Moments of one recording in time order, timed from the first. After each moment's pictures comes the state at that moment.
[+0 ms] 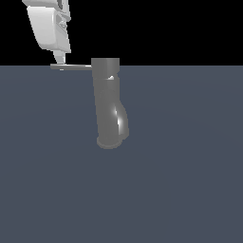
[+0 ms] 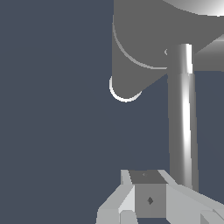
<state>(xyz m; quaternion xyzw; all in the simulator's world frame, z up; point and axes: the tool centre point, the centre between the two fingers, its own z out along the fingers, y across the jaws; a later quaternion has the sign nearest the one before) -0.004 0.176 0.285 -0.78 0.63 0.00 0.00</state>
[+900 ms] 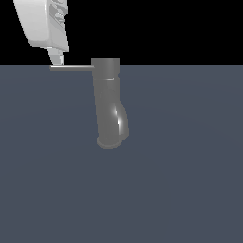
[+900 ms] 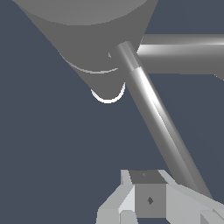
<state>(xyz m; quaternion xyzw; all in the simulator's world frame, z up) -0.057 0.161 0.285 -0.78 0.63 0.00 0.00</state>
